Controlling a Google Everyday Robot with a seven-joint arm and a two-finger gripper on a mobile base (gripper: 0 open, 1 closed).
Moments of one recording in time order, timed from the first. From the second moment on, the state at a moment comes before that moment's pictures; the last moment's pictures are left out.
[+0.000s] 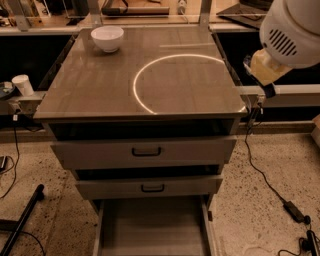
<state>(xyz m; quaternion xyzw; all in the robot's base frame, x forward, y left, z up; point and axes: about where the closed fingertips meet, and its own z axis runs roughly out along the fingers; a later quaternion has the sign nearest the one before) 0.445 -0.184 1.032 -0.29 0.91 -0.16 0.26</state>
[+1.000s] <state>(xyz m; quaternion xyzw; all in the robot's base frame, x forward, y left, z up) 0.449 -0.193 1.022 -0.24 0.94 -0.03 0.25</state>
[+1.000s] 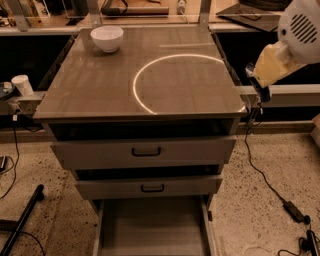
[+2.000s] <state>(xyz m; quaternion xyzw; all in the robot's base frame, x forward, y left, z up) 0.443 -0.179 1.005 -0.26 0.94 -0.03 0.23</state>
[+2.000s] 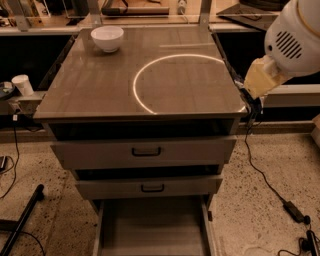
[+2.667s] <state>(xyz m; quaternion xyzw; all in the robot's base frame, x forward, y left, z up) 0.416 -0.188 0.985 -0.26 0.94 -0.08 0.21</state>
